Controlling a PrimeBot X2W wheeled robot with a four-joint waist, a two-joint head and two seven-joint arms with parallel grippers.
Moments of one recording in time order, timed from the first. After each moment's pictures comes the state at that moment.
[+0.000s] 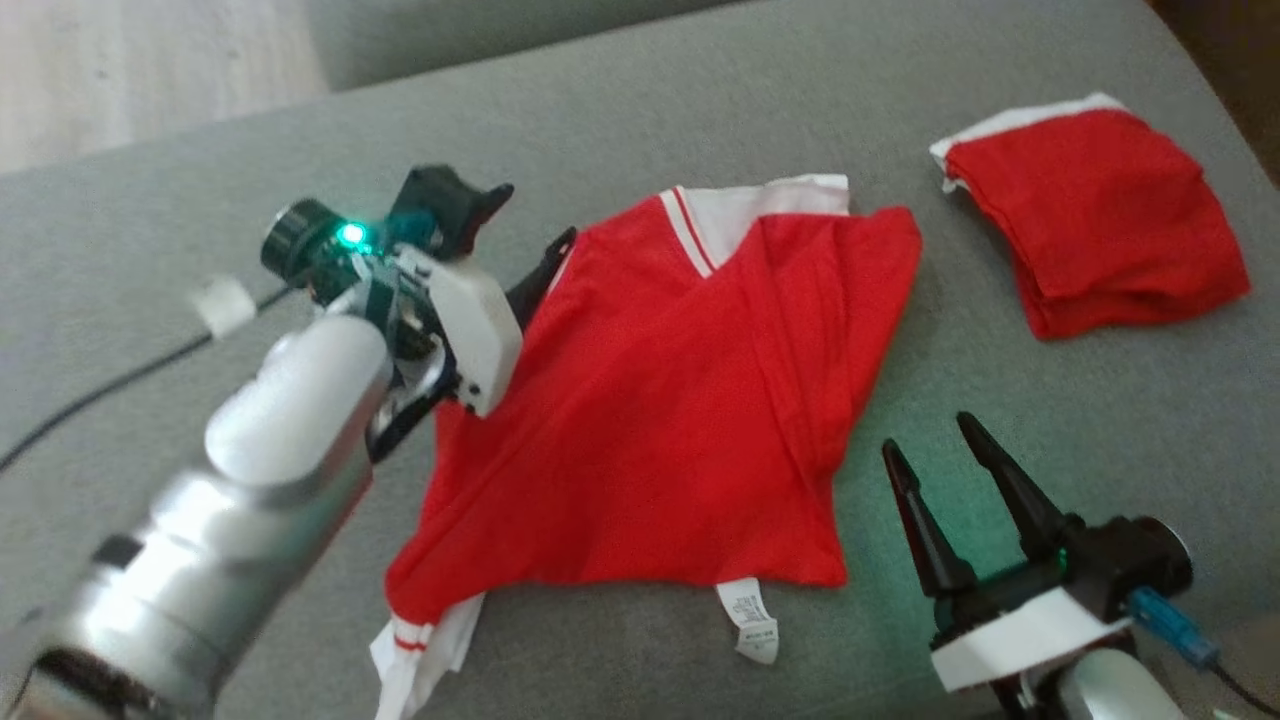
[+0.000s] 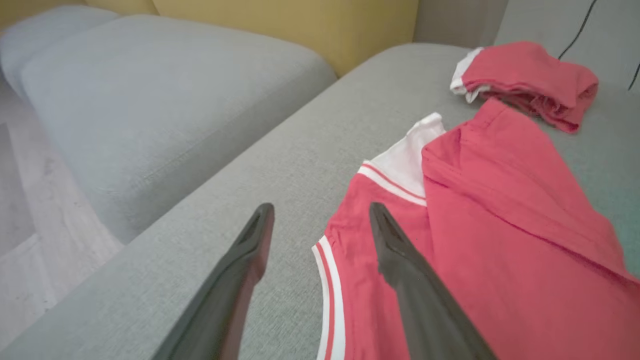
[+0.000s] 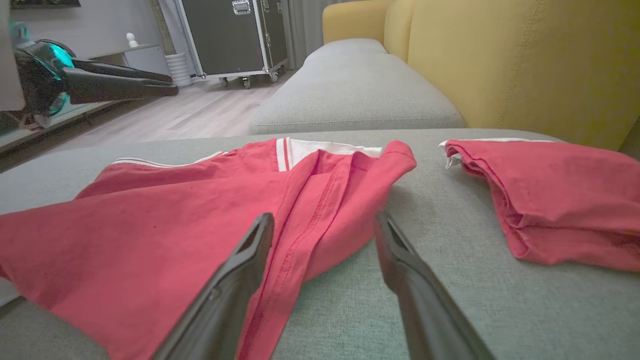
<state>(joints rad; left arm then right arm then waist) -0.84 0.29 -0.86 0.58 -0.54 -0.13 0.20 0.01 -0.20 0.28 0.16 0.20 0.13 -0.26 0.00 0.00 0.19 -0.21</state>
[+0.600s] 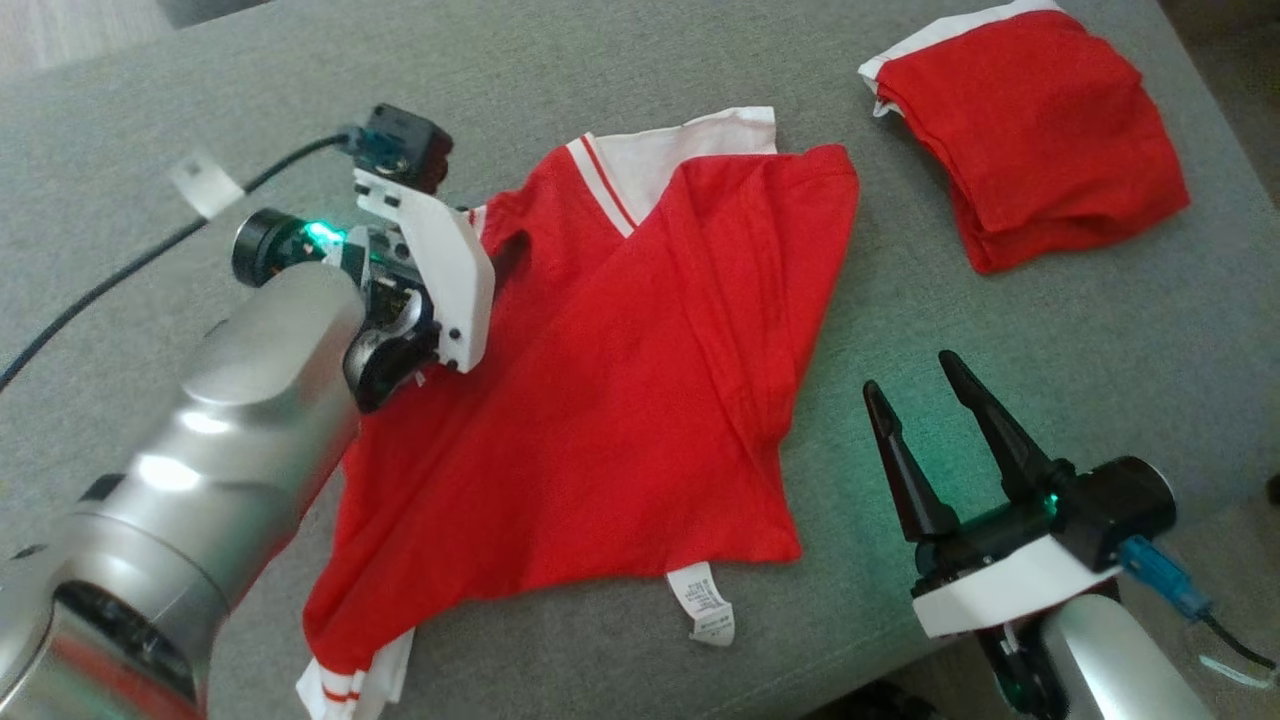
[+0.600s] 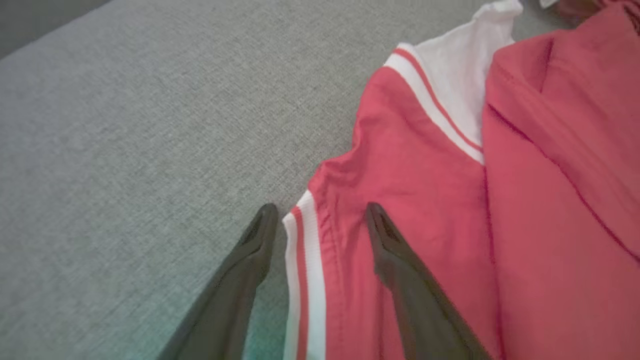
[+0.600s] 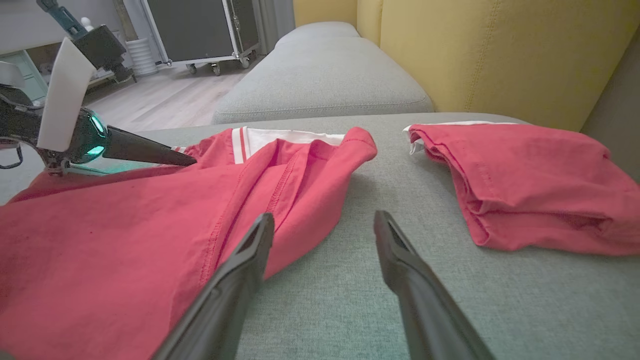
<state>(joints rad) -1.02 0.26 -1.04 0.83 -0.94 -0.13 0.43 -0.09 -0.19 0.31 0.16 0.22 0.13 -0.26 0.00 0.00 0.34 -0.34</state>
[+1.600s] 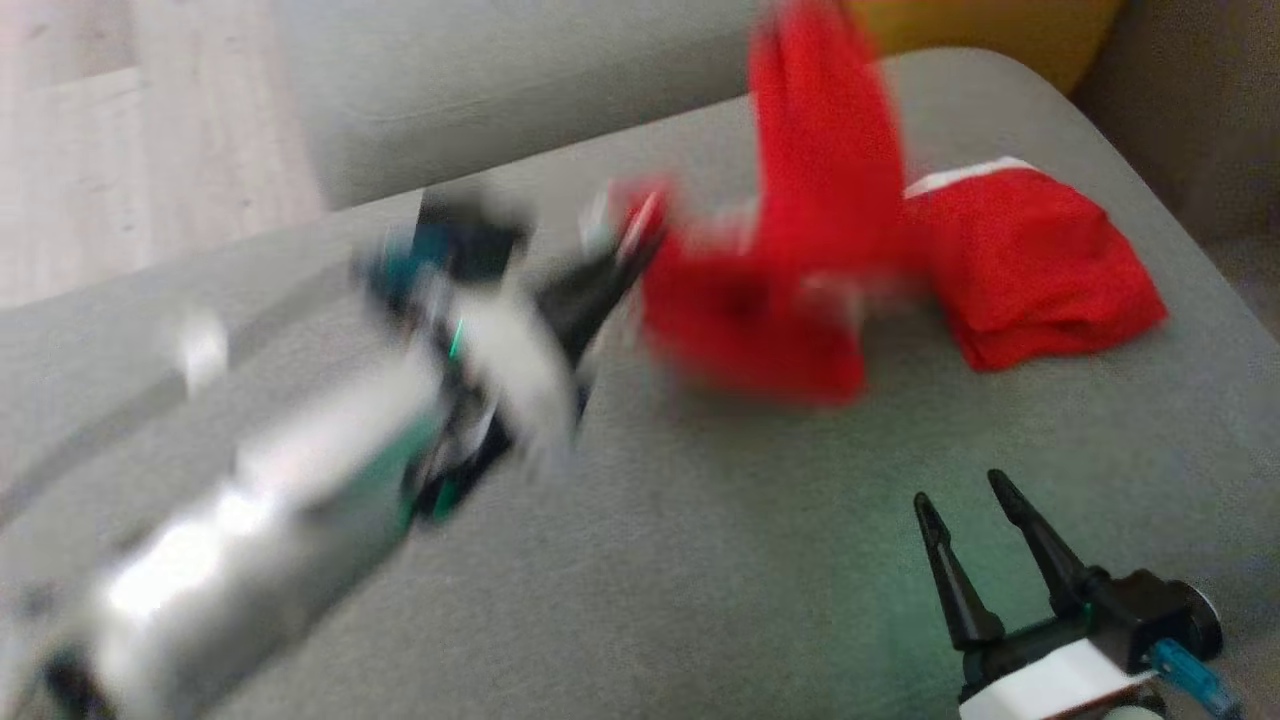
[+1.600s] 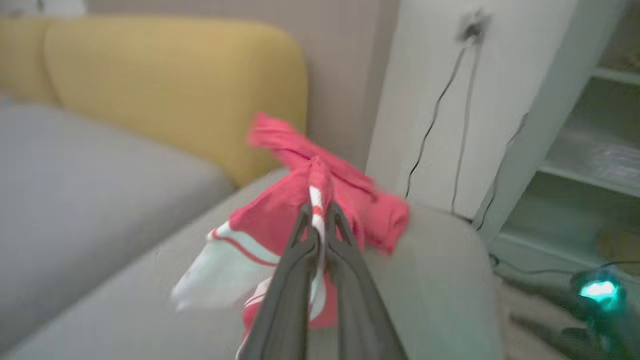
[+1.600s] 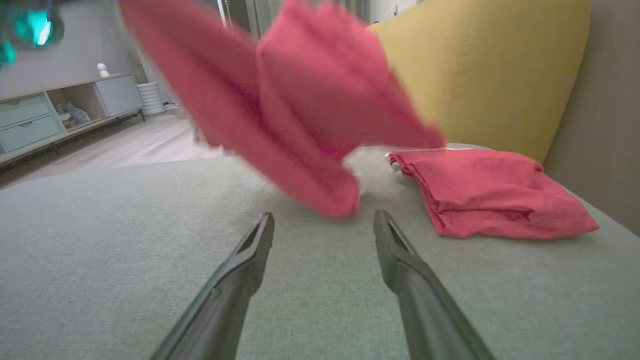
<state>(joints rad) -1.02 0.36 -1.31 0.42 -1.16 -0.13 -0.07 0.10 -0.20 0.24 0.17 0.19 0.13 -0.26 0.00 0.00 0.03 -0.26</state>
